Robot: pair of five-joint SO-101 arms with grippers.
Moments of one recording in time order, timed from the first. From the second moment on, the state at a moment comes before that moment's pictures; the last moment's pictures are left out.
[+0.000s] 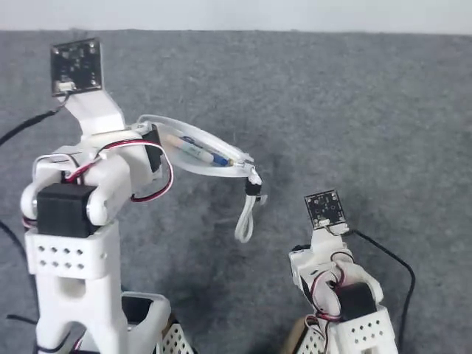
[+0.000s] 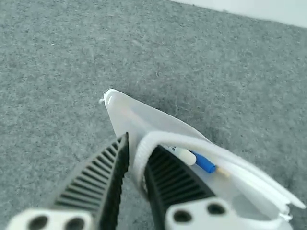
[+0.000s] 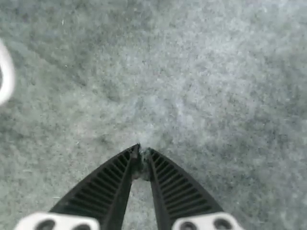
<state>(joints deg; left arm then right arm) -1.1 -38.8 8.6 87.1 18.9 -19.8 -102.6 95.6 74.3 -4.5</state>
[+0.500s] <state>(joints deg) 7.3 -38.8 11.0 86.9 18.9 -19.8 -102.6 95.6 74.3 -4.5</state>
